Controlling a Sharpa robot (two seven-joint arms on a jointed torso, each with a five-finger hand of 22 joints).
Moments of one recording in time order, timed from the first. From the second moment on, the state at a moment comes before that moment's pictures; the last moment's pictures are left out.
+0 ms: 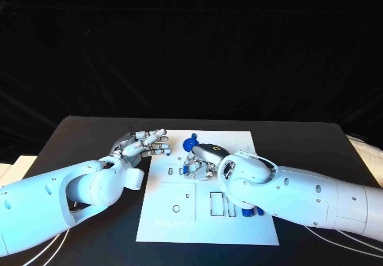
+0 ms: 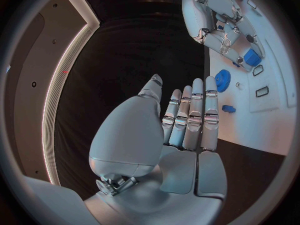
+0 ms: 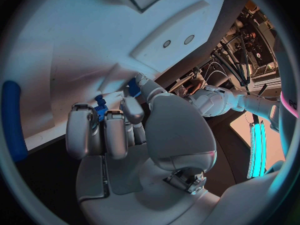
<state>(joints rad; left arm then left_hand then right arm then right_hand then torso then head) 1.16 -0.91 -0.01 1.63 0.10 -0.36 0.36 1.42 -0.06 0.02 0.18 0.14 0.99 0.20 0.09 0.07 1.06 0.15 0.11 0.07 1.13 0.10 0.18 0.19 0.16 1.05 0.21 0.23 0.11 1.14 -0.60 -0.03 1.54 -1.54 -0.31 -0.32 1.26 -0.06 0.27 -0.03 0.15 1.09 0.12 0.09 0.08 1.34 0.03 1.07 1.19 1.46 -0.04 1.44 1.31 0.07 1.36 0.07 1.44 1.24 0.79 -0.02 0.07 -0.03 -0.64</state>
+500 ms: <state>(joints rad) 1.16 -0.91 -0.01 1.63 0.10 -0.36 0.36 1.42 -0.06 0.02 0.18 0.14 0.99 0.20 0.09 0.07 1.06 0.15 0.11 0.07 1.13 0.10 0.18 0.19 0.16 1.05 0.21 0.23 0.11 1.14 -0.60 -0.03 1.55 -1.54 -0.31 -0.33 1.23 -0.09 0.26 -0.01 0.15 1.04 0.14 0.07 0.07 1.30 0.05 1.00 1.14 1.46 -0.03 1.43 1.31 0.07 1.35 0.09 1.42 1.21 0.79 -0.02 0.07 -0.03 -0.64</state>
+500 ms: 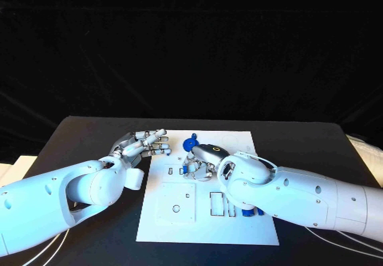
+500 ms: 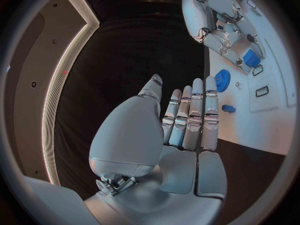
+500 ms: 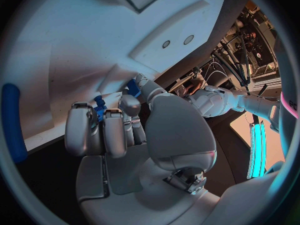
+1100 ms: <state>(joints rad) 1.16 -0.91 -0.01 1.62 0.09 -0.35 0.35 1.42 -0.05 0.01 0.16 0.14 0.99 0.20 0.08 0.07 1.06 0.15 0.10 0.07 1.21 0.08 0.22 0.23 0.17 1.14 0.19 0.27 0.13 1.13 -0.66 -0.02 1.61 -1.53 -0.46 -0.30 1.21 -0.14 0.12 0.05 0.19 0.98 0.15 0.07 0.07 1.24 0.06 0.94 1.06 1.46 -0.02 1.42 1.31 0.07 1.34 0.09 1.41 1.19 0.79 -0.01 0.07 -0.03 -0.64</state>
